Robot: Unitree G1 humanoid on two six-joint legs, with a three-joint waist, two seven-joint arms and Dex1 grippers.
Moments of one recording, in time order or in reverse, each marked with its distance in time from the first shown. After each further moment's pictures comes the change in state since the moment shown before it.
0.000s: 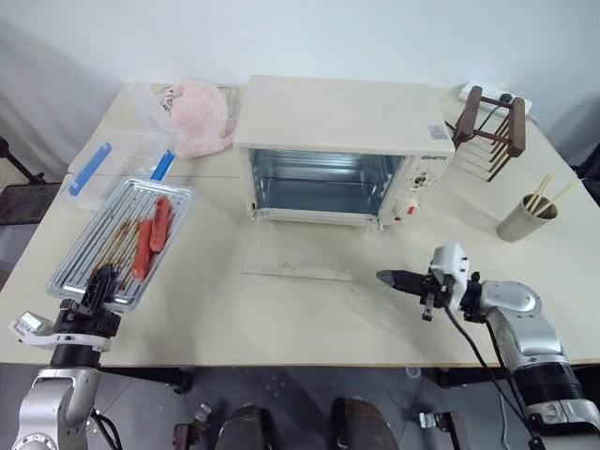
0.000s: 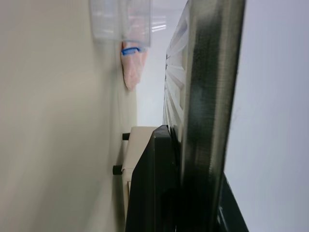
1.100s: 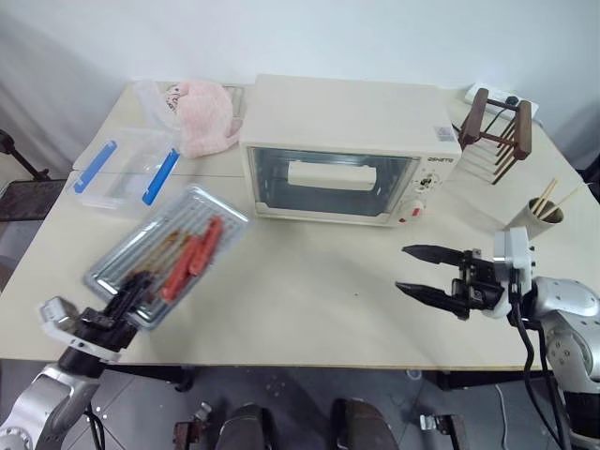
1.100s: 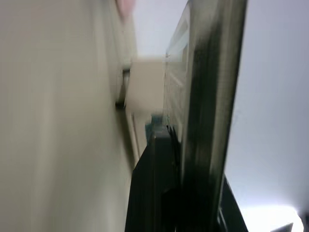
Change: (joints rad) left arm 0.068 0.244 -0.160 0.137 0.000 0.307 -0.167; right arm 0.172 -0.091 -0.220 -0.407 0.181 0.196 0.028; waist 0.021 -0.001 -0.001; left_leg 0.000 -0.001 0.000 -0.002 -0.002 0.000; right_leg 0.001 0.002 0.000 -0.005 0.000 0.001
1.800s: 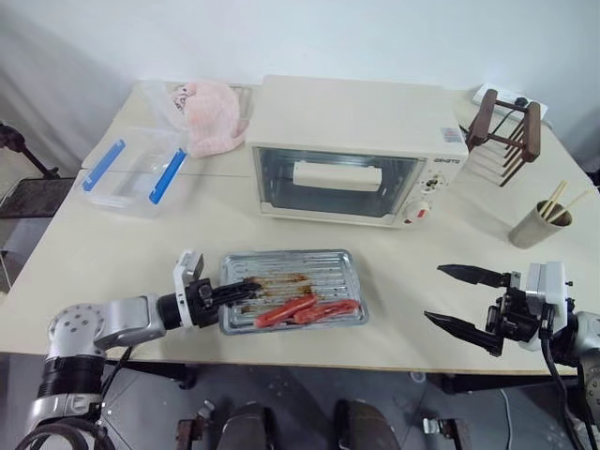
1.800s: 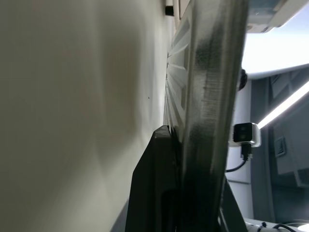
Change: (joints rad) left arm -0.467 0.246 -0.659 0.323 0.169 0.203 -0.129; right arm 0.244 -0.035 -0.152 -0.051 -0.010 -0.038 -0.013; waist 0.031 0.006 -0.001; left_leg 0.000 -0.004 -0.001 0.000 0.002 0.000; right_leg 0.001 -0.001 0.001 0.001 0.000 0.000
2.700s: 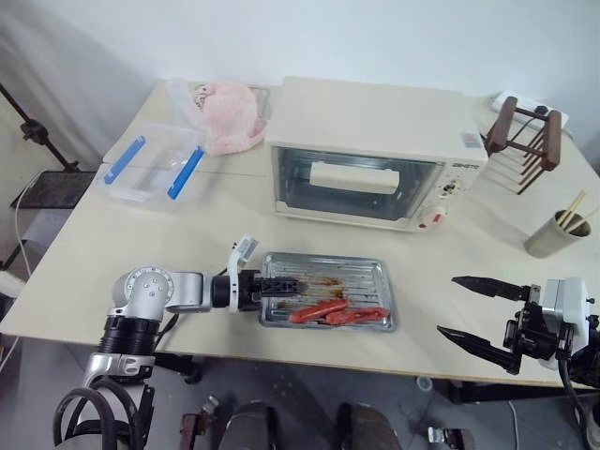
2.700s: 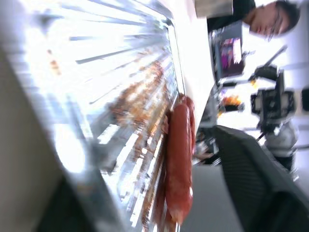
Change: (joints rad) left arm -0.123 -0.082 -0.145 -0.217 0.672 -0.077 -0.420; right arm 0.094 -0.021 -0.069 -0.067 0.001 0.001 0.009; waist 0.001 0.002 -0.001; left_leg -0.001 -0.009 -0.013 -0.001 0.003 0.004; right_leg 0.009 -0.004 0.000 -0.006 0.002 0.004
